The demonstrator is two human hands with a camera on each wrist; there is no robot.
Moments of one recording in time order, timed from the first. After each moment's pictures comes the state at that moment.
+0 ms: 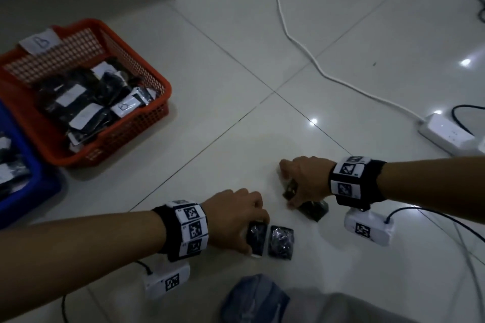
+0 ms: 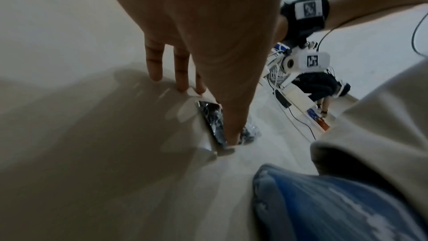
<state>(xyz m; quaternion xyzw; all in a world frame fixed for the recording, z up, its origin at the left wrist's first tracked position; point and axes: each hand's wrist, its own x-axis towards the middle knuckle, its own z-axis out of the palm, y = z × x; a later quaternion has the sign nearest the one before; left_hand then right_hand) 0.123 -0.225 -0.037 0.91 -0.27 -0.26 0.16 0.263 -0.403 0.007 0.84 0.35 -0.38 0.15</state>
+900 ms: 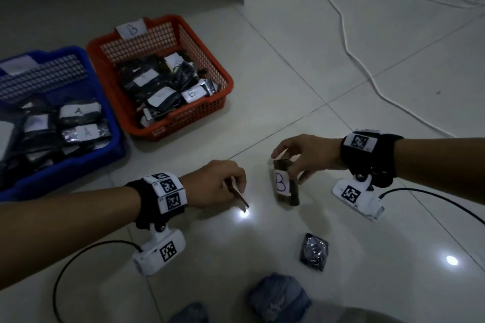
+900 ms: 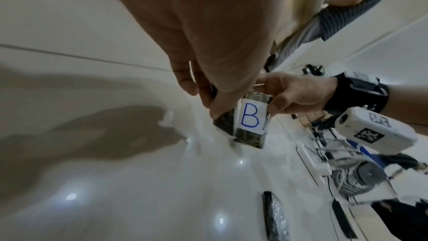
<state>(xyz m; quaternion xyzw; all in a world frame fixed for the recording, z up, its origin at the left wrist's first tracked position) 0.084 -0.114 -0.013 0.90 -0.02 -0.16 0.41 0.276 -0.307 0.030 0.77 0.23 -0.55 -0.22</state>
